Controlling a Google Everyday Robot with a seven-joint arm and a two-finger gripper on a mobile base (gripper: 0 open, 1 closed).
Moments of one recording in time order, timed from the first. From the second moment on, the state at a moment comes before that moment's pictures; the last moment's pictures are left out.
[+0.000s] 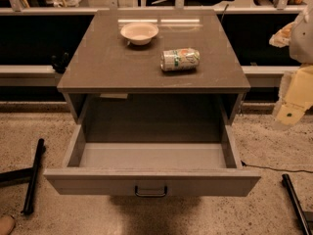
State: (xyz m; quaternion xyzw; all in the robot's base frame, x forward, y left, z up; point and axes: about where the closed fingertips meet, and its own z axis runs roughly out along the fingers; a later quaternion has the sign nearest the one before) arm 0.438 -0.216 0.977 -0.60 0.78 -0.04 0.16
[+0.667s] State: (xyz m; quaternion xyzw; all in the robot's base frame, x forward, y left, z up) arm 0.471 -0.205 0.977 -0.62 0.76 -0.03 0.19
